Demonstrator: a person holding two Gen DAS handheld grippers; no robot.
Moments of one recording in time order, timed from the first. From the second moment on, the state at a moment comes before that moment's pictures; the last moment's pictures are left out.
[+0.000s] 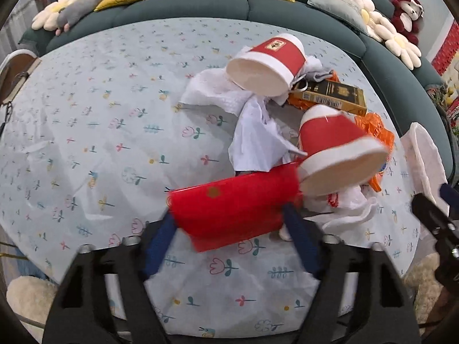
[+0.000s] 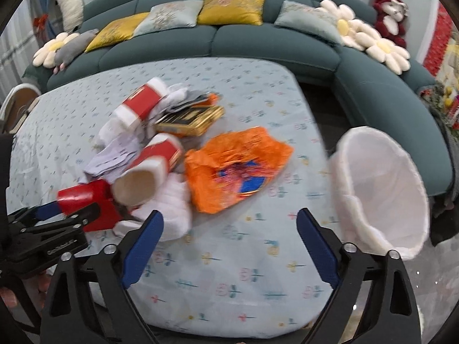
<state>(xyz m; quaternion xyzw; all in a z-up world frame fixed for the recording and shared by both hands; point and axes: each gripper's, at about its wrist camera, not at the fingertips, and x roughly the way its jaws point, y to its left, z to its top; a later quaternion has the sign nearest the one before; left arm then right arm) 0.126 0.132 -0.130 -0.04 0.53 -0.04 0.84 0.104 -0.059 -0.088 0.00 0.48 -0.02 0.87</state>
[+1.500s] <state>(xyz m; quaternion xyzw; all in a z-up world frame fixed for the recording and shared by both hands) 0.071 0.114 -0.039 -0.07 0.47 -0.12 0.87 0.079 -0.032 -0.061 0.02 0.47 0.10 0.88</state>
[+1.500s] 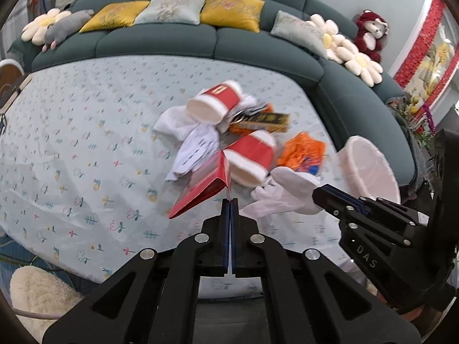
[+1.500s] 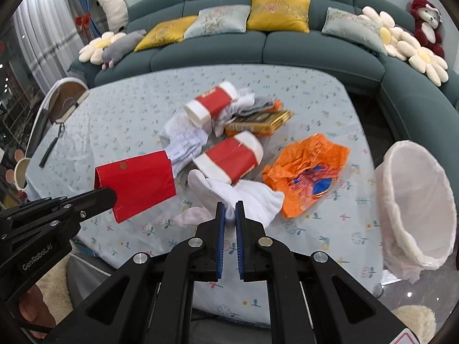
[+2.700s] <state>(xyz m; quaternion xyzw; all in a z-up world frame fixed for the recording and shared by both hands) 0.104 -0.194 0.018 0.05 0.41 -0.35 0.84 0.053 -0.305 -0.023 0.09 0.38 -0.12 0.91</state>
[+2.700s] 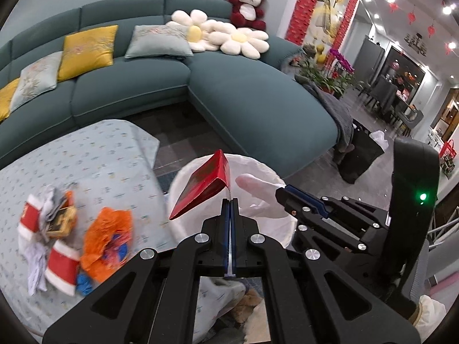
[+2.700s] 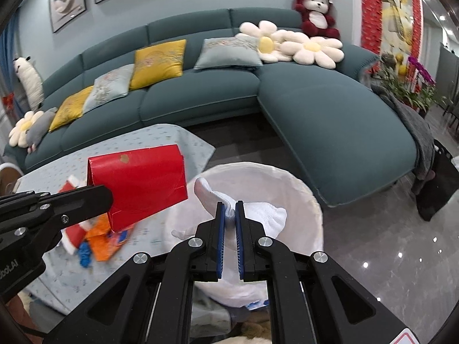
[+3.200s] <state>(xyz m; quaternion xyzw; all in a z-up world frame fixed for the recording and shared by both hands) 0.124 -0.204 -0.006 0.03 0.43 -0.33 0.84 0.072 -0.328 -0.038 0.10 0.39 -0.16 0.90</state>
